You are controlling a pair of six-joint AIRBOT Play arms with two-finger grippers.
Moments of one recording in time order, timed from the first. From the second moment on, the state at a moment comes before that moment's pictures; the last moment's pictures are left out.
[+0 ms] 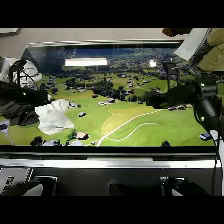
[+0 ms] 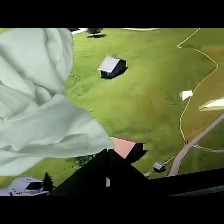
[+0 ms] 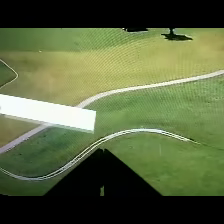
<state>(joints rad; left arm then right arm) 0.02 -1.19 1.36 1.27 -1.39 -1.55 0.22 -1.16 1.24 1.69 -1.18 -1.43</state>
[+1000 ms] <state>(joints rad) 0.07 -1.20 1.26 1.53 -1.35 -1.72 0.22 -1.16 1.24 1.69 -1.18 -1.43</state>
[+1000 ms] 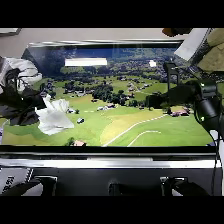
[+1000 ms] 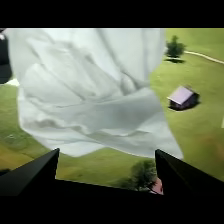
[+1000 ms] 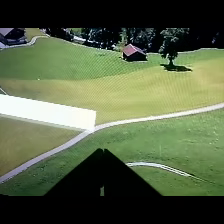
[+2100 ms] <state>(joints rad) -0.16 -1.40 1.24 0.94 -0.77 -1.55 0.22 -1.15 1.24 1.64 -1.31 -1.42</state>
